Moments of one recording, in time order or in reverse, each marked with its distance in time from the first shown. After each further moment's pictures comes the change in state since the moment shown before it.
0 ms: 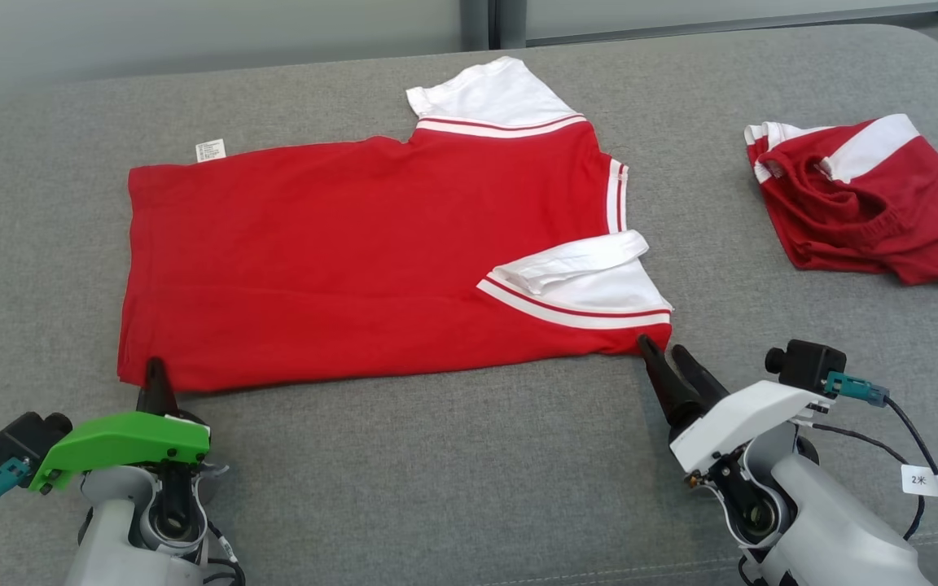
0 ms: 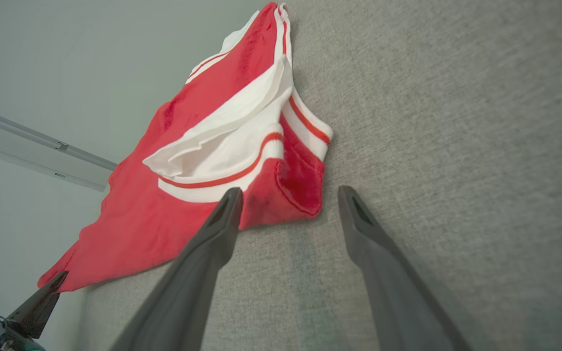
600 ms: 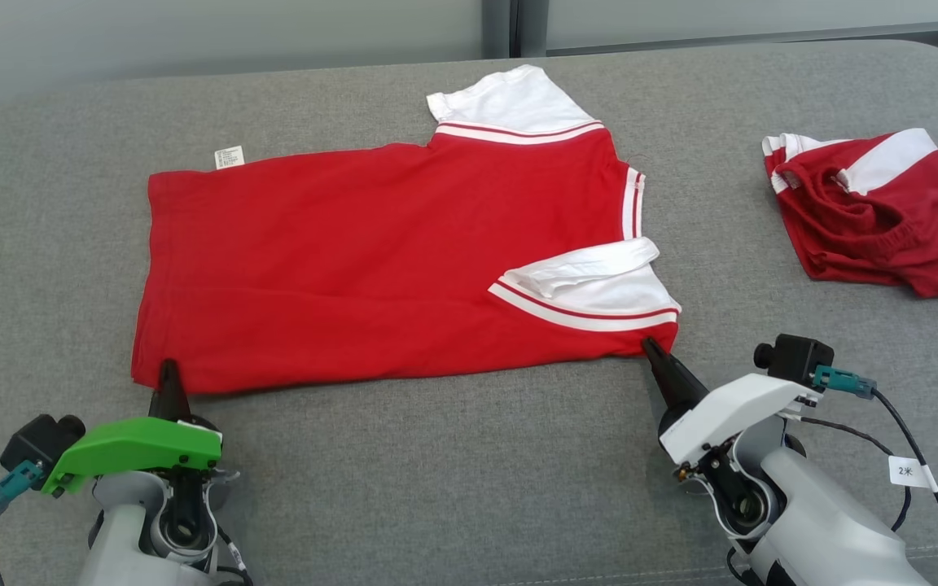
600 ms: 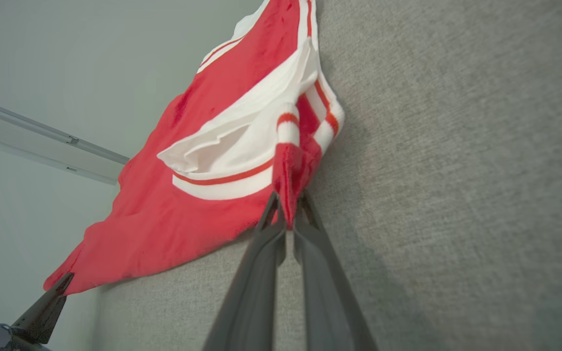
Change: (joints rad) left arm 0.015 -0.004 -0.036 -0.021 -0.009 -0.009 -0.008; right arm -0.032 0.030 0.018 0.052 0.041 0.000 0.022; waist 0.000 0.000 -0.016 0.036
